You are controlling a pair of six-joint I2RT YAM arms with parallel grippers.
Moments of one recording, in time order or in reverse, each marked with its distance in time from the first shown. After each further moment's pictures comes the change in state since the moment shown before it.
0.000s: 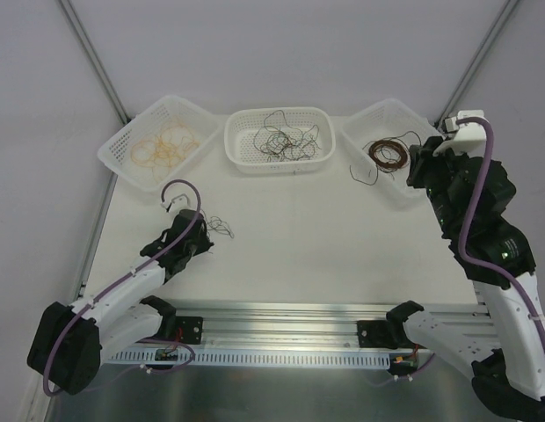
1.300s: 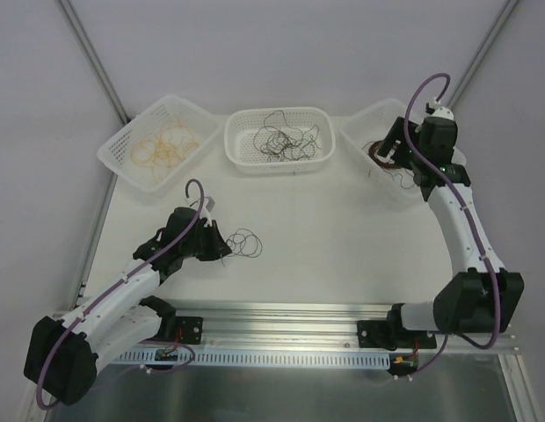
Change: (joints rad) left arm 0.000 -0.100 0.046 -0.093 0.515 0.182; right arm -0.521 0.554 -0.138 0.256 -0.367 0.324
